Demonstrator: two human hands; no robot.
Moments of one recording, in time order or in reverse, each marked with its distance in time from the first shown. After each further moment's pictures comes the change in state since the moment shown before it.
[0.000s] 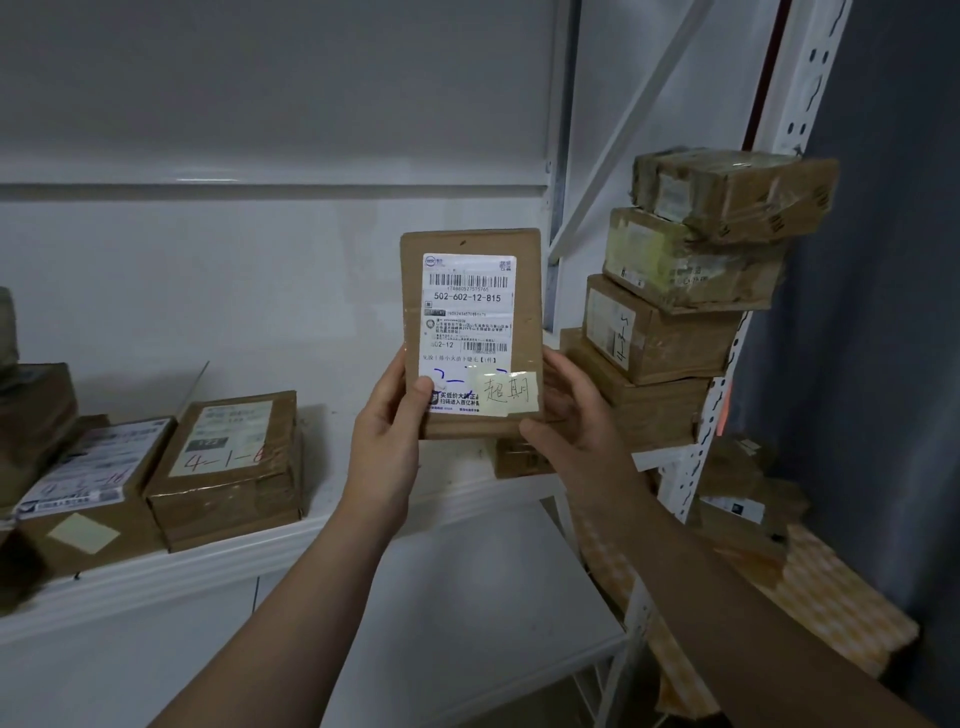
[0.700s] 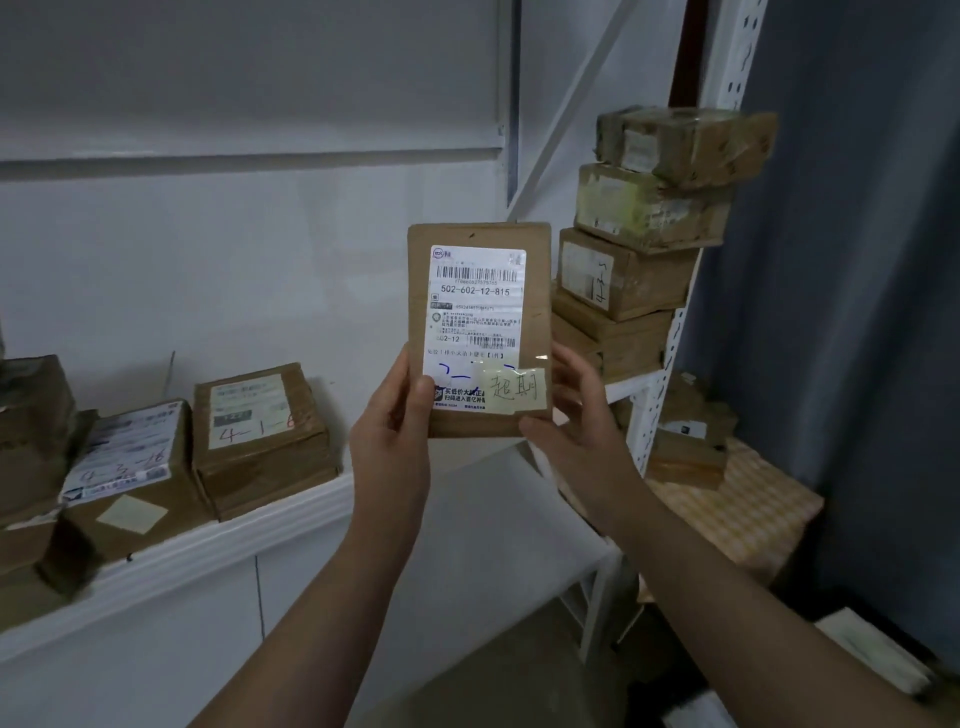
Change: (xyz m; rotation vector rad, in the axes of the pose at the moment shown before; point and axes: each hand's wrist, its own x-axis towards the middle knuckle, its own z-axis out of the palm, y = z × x) left_hand -0.055 0.016 -0.053 0.095 -0.027 0.130; right_hand -0.070 -0.026 0.065 -0.015 0.195 0.069
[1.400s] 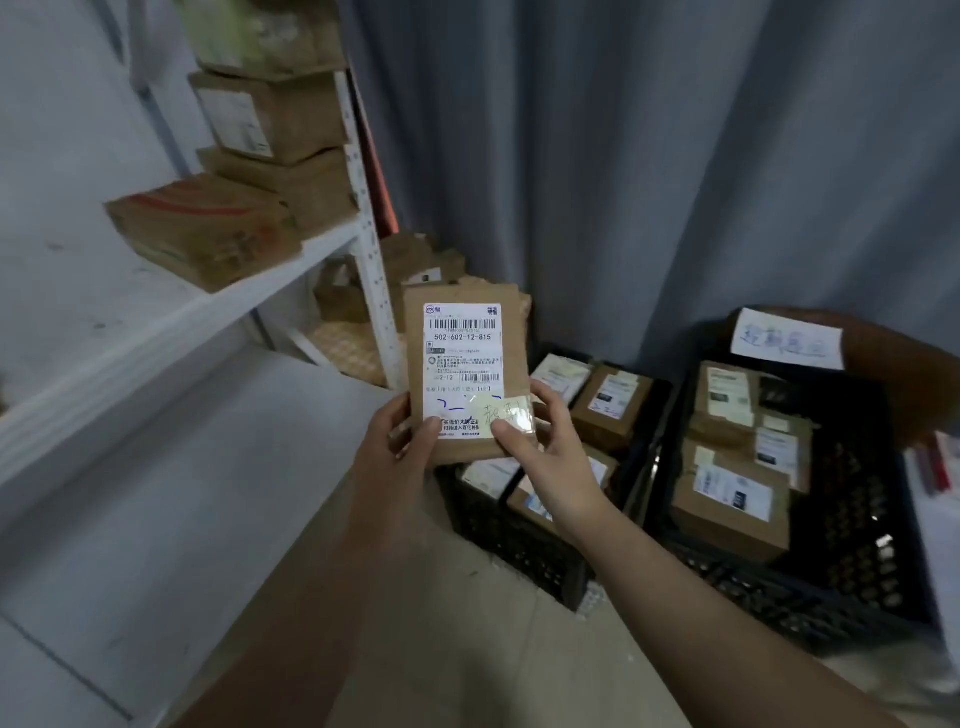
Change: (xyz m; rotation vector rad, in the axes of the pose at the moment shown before) left_hand -0.234 0.013 0.058 -0.076 -0.710 -0.385; right_hand -0.296 -0.004 -0.077 -0.096 0.683 0.380
